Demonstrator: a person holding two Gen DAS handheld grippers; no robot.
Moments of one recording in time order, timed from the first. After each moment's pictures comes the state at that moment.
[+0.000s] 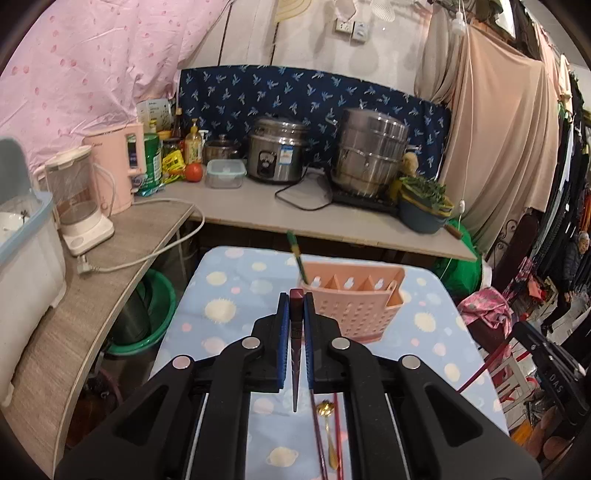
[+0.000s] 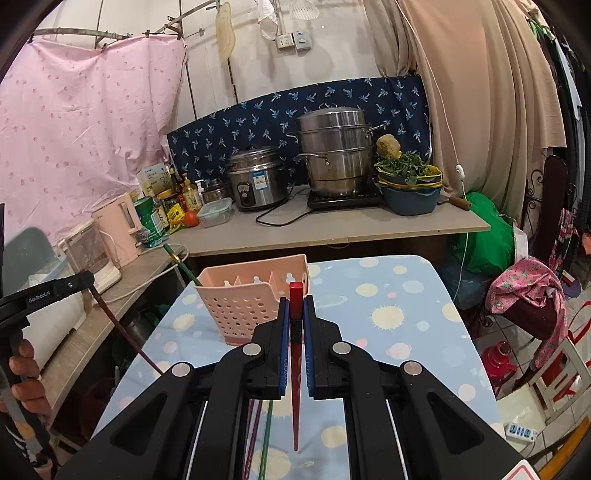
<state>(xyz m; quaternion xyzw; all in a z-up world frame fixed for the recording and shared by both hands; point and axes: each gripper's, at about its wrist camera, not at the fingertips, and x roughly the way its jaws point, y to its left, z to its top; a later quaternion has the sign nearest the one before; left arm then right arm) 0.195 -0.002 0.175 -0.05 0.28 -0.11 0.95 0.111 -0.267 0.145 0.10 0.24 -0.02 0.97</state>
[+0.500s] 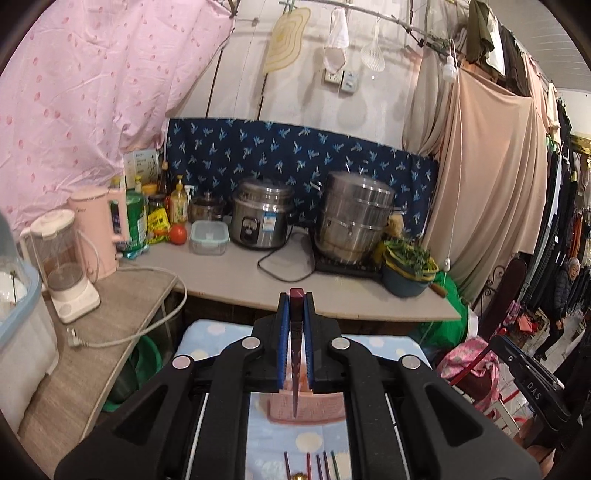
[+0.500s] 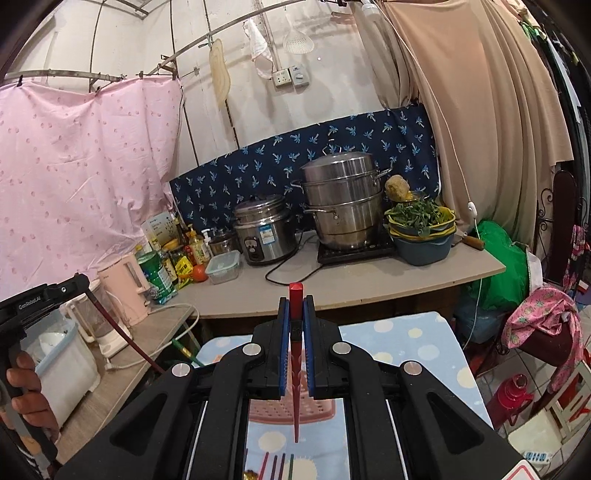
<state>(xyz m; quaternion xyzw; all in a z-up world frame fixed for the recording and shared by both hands) 0.243 -0.021 0.274 -0.07 0.20 -0.12 0.97 0.181 -0.290 0.222 0.14 0.17 -0.01 0.98</state>
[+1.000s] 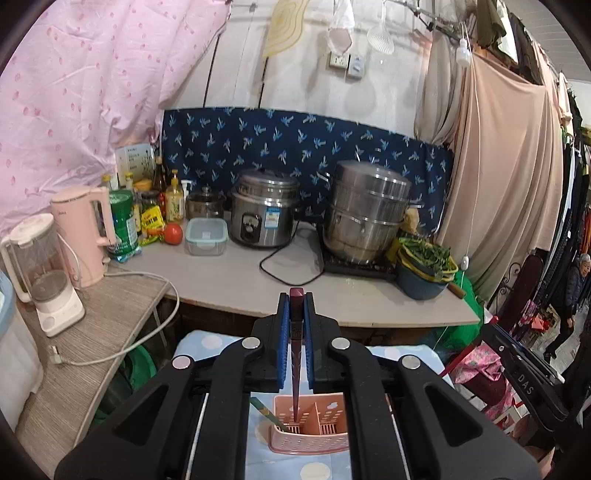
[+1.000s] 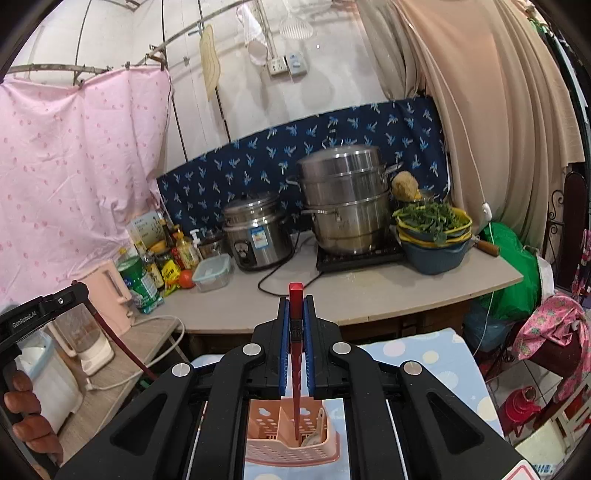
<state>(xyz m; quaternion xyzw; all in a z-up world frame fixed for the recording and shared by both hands) 0.323 -0.048 0.241 -0.06 0.22 -0.11 0.97 0.280 -0.288 0.197 0.13 0.20 -0.02 0.97</state>
